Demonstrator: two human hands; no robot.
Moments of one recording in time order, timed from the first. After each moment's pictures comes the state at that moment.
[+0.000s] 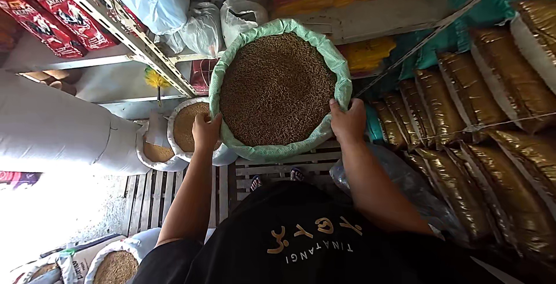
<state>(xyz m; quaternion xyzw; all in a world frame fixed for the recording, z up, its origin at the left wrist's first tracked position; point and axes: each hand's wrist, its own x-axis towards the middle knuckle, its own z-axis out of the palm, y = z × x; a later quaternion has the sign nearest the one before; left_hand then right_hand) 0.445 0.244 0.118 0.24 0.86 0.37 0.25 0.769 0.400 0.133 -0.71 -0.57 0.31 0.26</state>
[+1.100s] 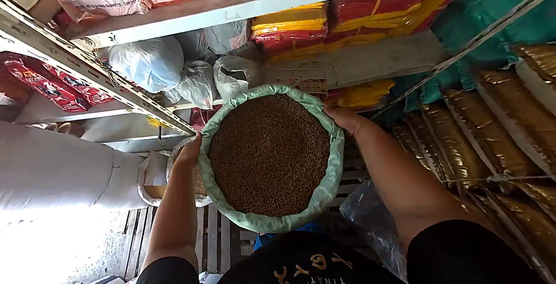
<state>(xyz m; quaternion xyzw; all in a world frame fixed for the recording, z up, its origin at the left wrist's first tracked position) 0.356 0.356 0.114 0.19 0.78 0.41 0.42 0.758 0.618 0.129 -0.54 -0.59 0.59 0.11</state>
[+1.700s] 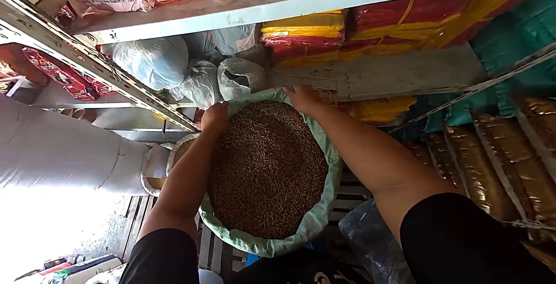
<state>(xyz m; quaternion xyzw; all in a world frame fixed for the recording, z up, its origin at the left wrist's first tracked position) 0.396 0.504 0.159 0.40 0.90 0.08 0.19 0.622 0.678 0.169 -0.46 -0.82 0.34 0.01</state>
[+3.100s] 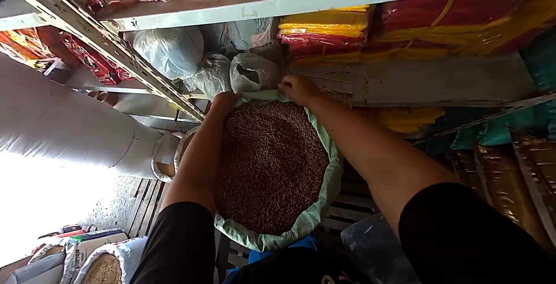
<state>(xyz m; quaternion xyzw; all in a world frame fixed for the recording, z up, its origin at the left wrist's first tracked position) 0.364 0.524 0.142 0.44 0.87 0.11 0.20 0.589 0.699 0.152 -0.27 -0.91 0.30 0.09</state>
